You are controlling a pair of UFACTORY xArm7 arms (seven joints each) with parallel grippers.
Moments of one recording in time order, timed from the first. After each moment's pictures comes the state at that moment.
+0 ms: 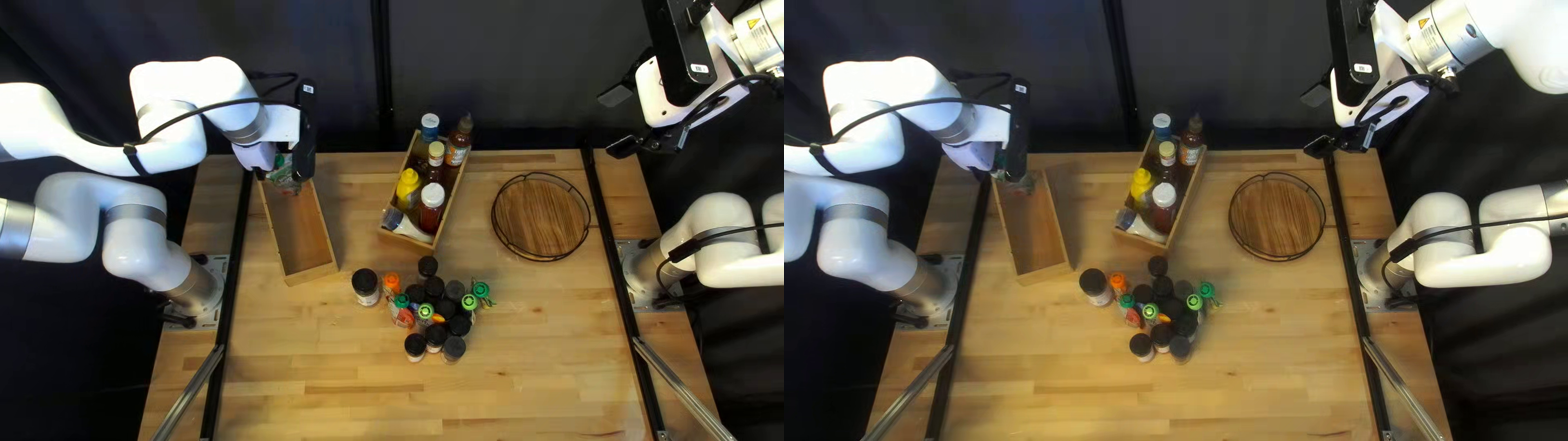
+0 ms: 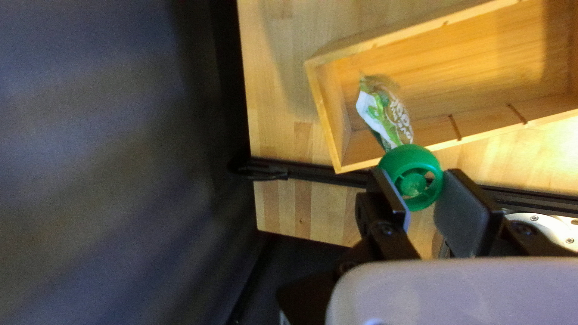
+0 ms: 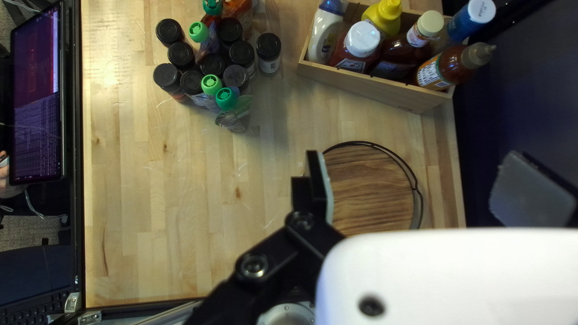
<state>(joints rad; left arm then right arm) 0.21 -0.76 0.18 0.59 0.43 1.33 0.22 -0.17 -0.96 -0.03 0.96 0.02 1.31 -0.13</state>
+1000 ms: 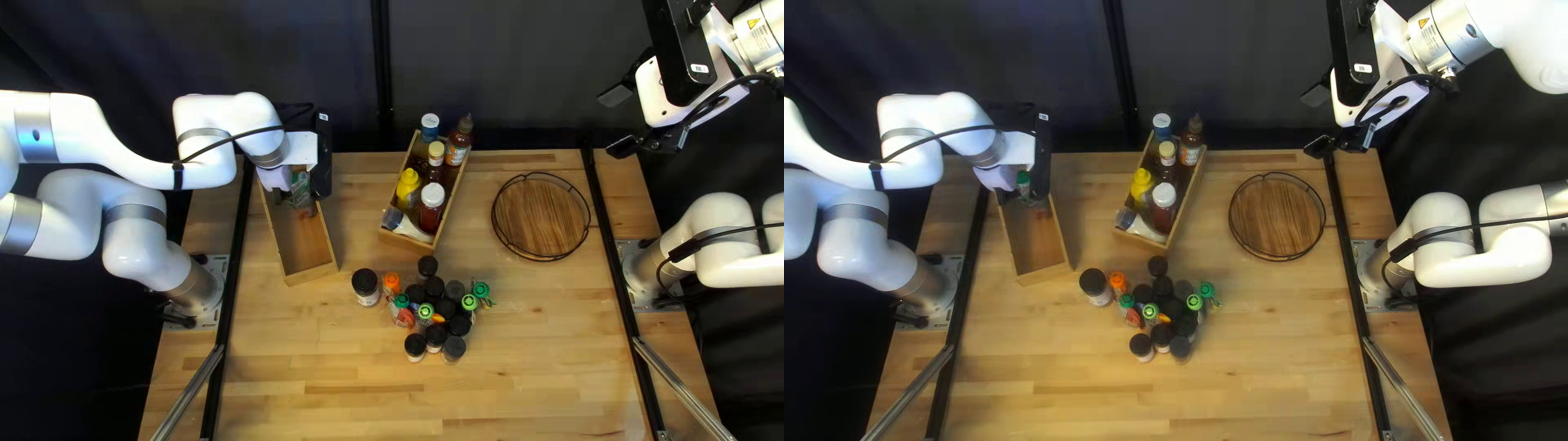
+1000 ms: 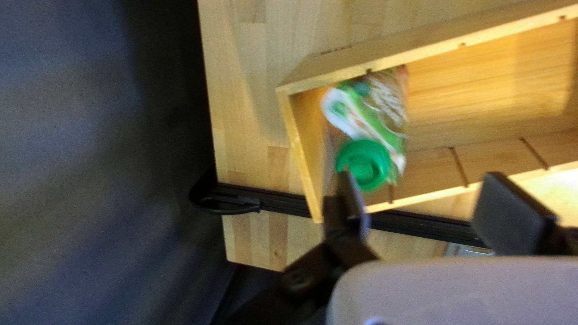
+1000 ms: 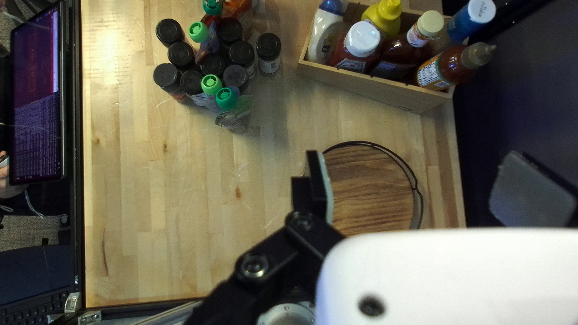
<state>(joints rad) 0.16 -0.65 0.19 0.53 0.37 1.18 0.15 -0.17 -0.96 -0.03 0.96 0.02 1.31 -0.13</state>
